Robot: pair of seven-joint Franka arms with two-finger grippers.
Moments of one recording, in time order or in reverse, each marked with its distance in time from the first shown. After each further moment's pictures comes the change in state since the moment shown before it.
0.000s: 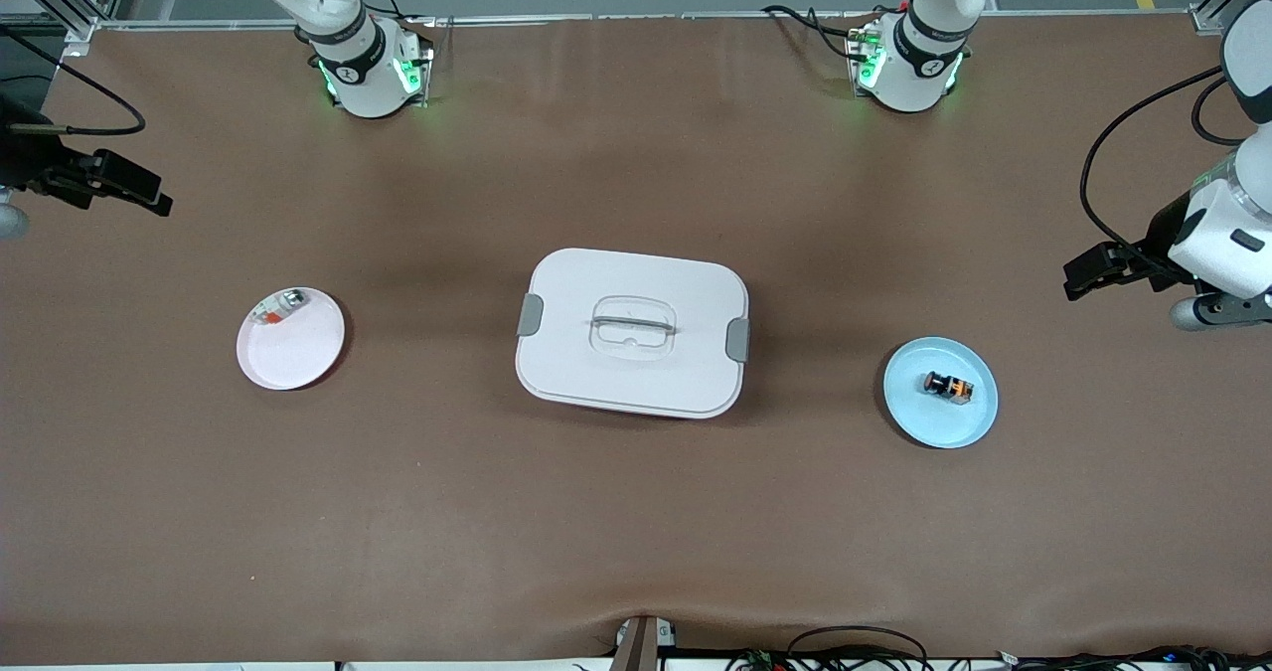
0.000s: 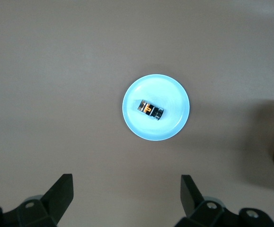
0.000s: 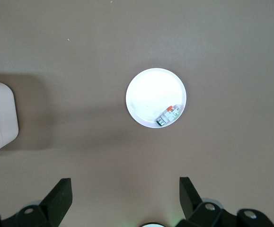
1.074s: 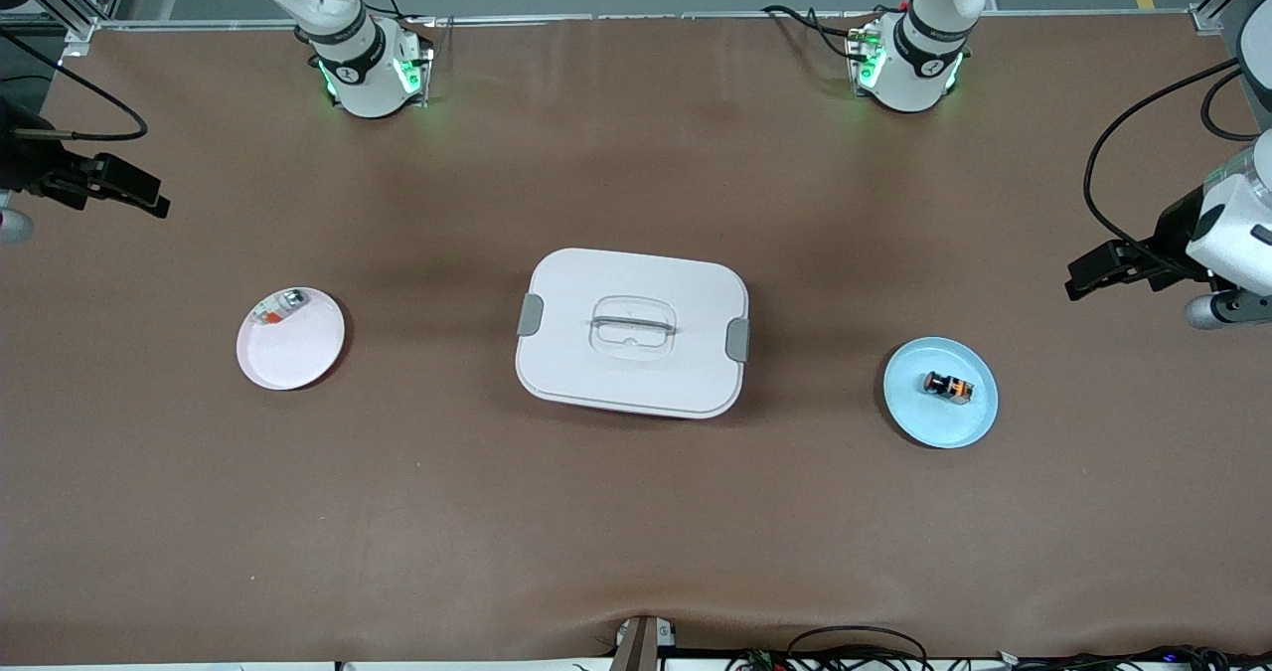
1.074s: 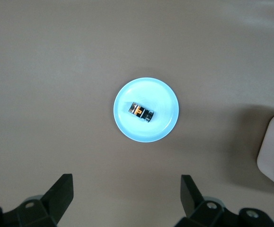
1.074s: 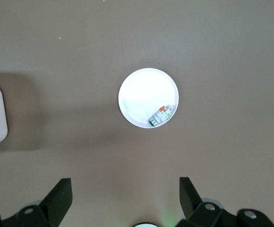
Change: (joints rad) left arm -0.041 -0.009 0.053 0.021 -0.059 -0.001 0.000; right arm 0.001 0.009 0.006 0.005 -0.034 0.004 -0.002
